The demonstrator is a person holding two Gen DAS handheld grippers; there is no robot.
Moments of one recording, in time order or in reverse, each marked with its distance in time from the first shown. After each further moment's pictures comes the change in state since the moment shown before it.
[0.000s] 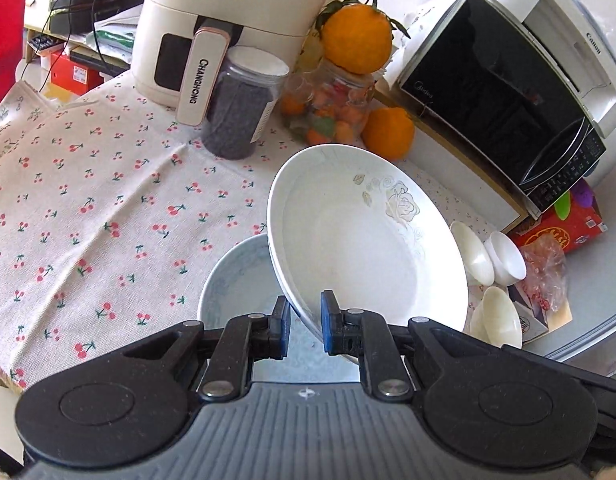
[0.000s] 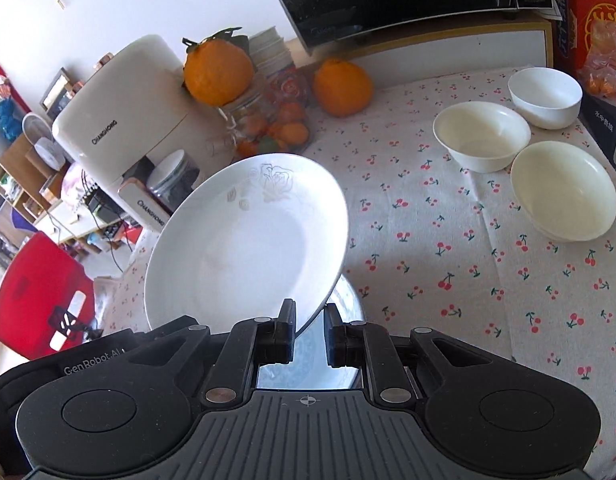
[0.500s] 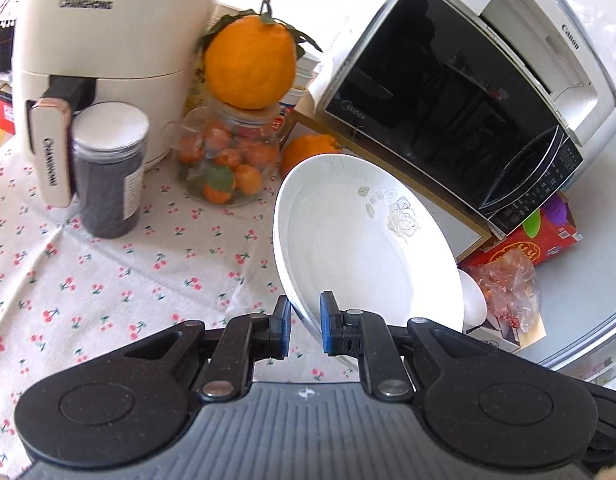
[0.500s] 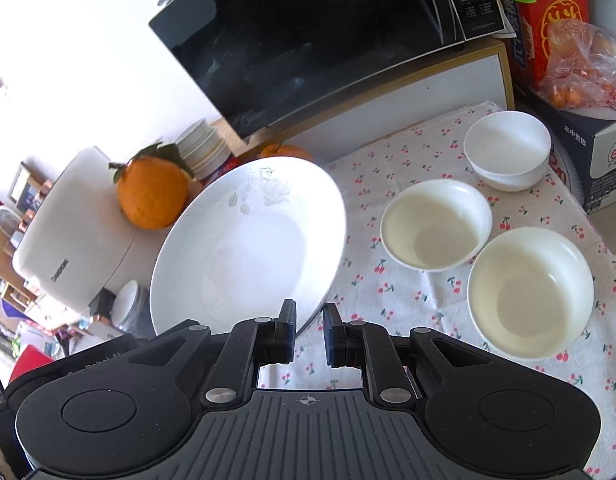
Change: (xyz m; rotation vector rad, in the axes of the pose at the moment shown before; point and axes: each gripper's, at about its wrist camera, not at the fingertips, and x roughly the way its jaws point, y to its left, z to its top) left arm 0.048 -0.074 0.065 0.067 -0.016 -0.096; right arm 0.001 -0.055 0.093 0.172 -0.113 -0.016
